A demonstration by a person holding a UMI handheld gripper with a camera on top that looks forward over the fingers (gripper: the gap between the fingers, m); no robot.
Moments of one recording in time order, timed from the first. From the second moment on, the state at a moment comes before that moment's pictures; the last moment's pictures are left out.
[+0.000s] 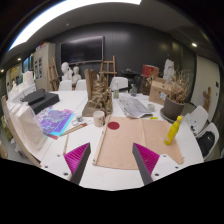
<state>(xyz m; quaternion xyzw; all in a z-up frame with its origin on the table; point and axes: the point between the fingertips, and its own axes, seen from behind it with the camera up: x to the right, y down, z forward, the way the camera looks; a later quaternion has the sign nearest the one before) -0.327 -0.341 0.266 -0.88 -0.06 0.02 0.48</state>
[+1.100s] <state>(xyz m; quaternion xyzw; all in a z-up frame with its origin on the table) 0.054 -0.062 0.056 -0.84 0.04 -0.02 0.54</state>
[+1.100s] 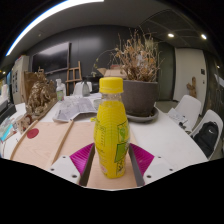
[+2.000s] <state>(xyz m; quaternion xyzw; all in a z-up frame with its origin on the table) -0.097 0.025 0.233 -0.76 -0.15 -0.30 0.56</state>
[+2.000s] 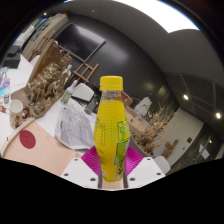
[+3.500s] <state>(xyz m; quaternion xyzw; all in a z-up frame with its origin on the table) -0.371 0.103 0.091 -0.84 -0.09 0.05 0.54</state>
